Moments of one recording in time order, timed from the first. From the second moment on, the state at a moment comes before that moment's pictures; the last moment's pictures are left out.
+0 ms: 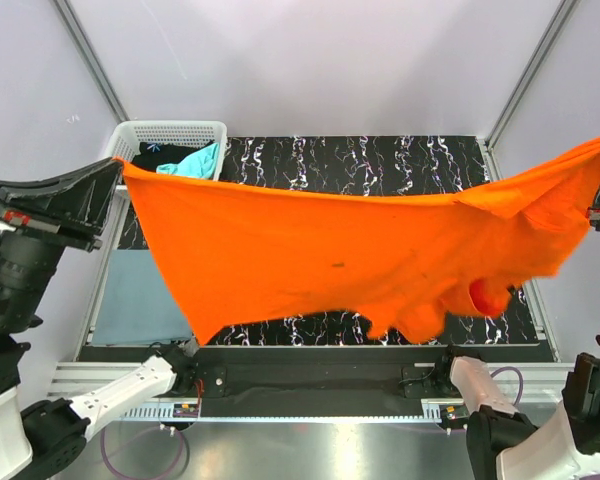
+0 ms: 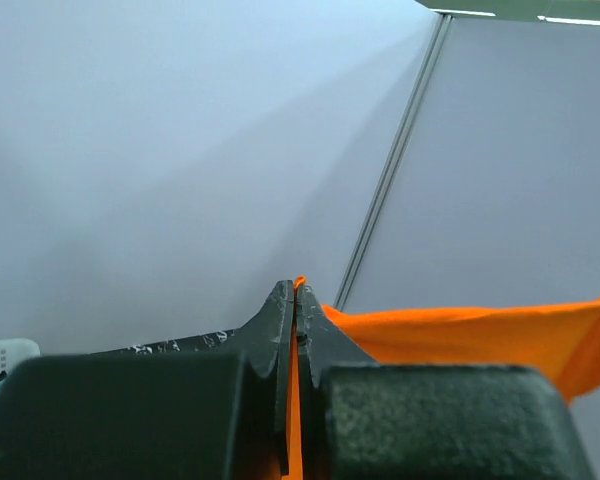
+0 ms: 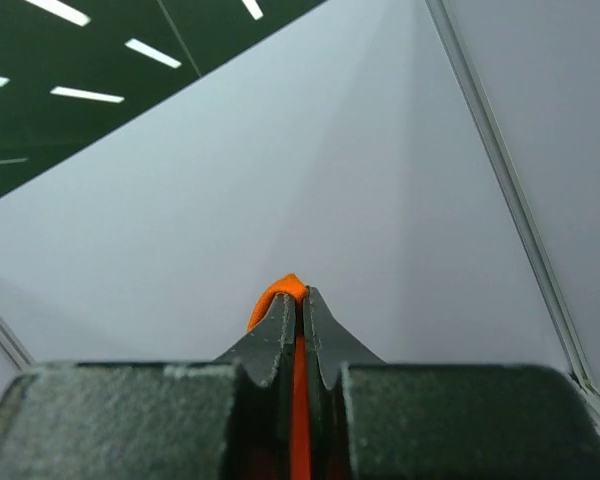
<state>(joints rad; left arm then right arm) -0.64 0.78 1.84 -0.61 -0.12 -0.26 -0.24 0.92 2.19 -0.75 0.02 0.56</state>
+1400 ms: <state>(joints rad) -0.64 0.90 1.98 -0.51 -0.28 -0.17 -0.24 0.91 2.26 -0.55 0.01 0.60</state>
